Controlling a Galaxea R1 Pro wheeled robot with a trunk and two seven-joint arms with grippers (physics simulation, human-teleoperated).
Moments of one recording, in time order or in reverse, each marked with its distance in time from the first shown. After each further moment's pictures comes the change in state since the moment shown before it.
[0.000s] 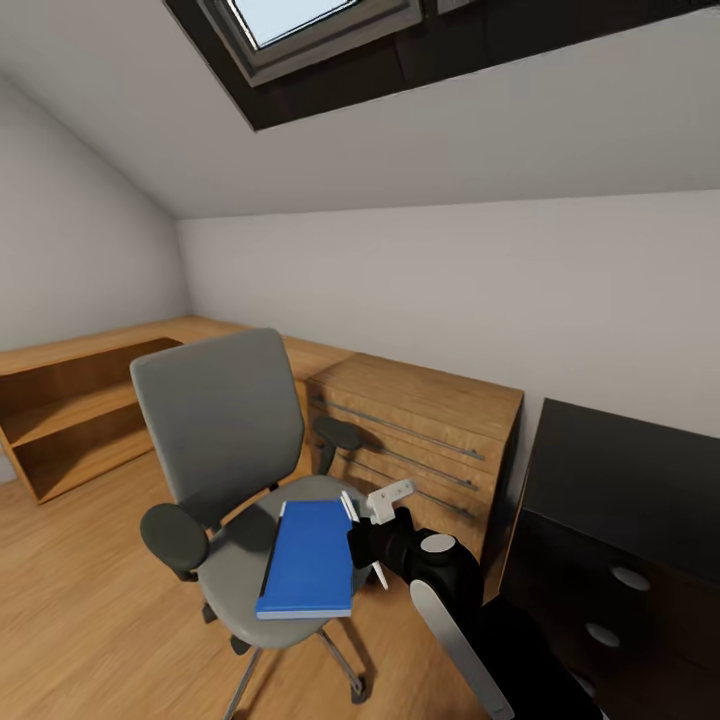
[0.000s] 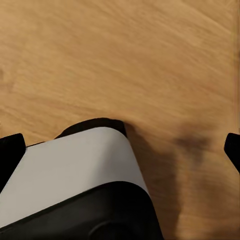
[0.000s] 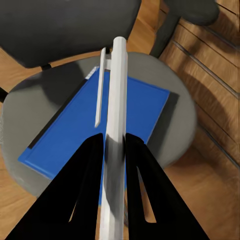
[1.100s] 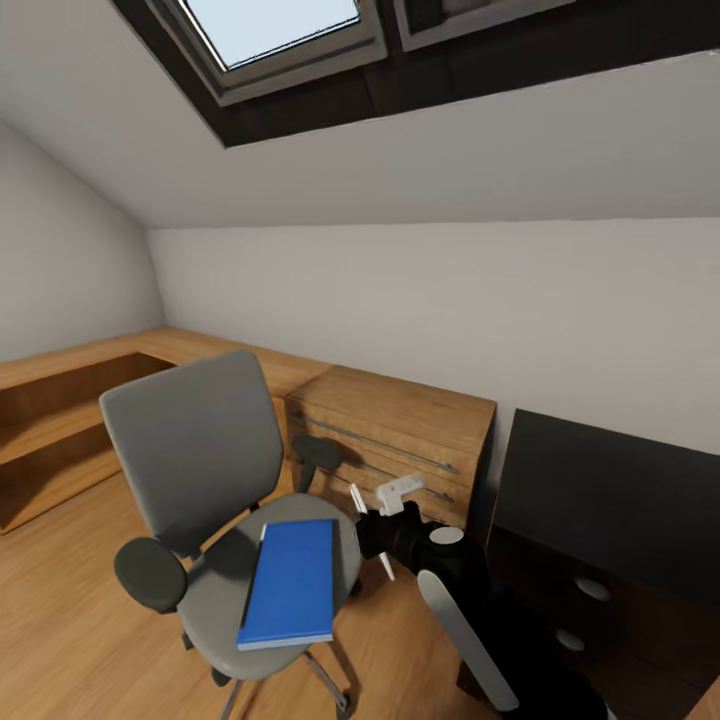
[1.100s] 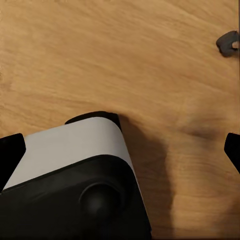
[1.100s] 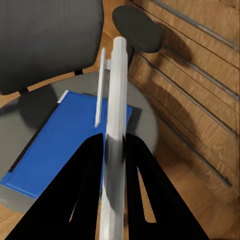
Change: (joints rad) left arm -0.004 -0.003 0.000 0.012 -0.006 0.006 0.011; right arm -0.003 -0.002 -0.043 -0.001 0.002 -0.005 0.000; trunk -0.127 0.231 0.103
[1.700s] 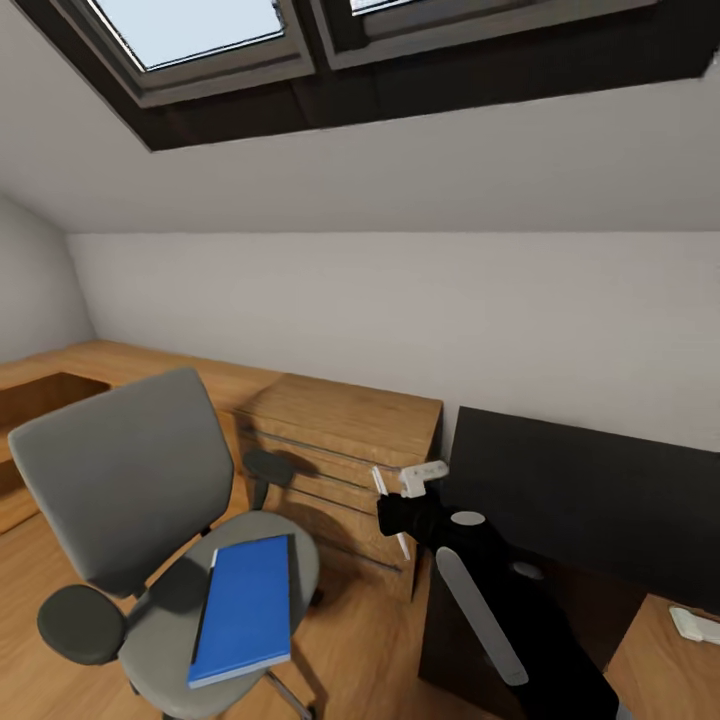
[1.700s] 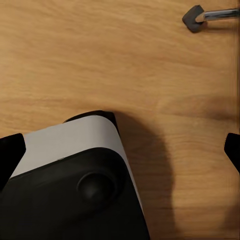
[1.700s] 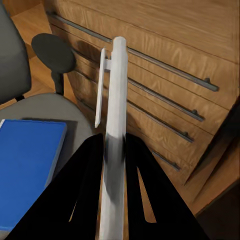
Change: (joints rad) left arm -0.003 0.000 -0.008 0.002 -0.010 -0.009 0.002; right arm -0.011 -0.002 -0.109 0.000 0.000 -0.005 -0.002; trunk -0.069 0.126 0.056
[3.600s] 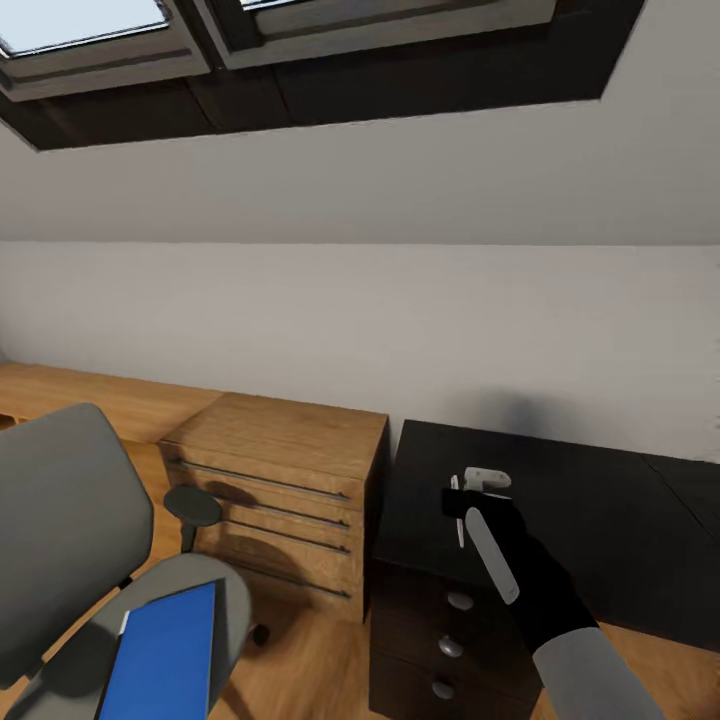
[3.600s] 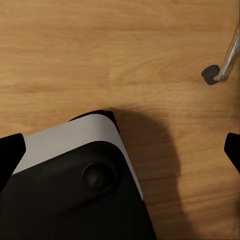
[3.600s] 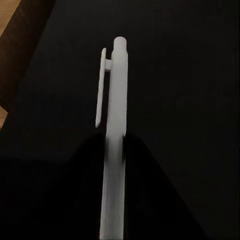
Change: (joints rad) left arm 0.006 -0.001 -0.001 0.001 -0.056 -0.002 -0.014; right arm -0.139 0.010 -0.308 0.491 0.032 -0.182 -0.120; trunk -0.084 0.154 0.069
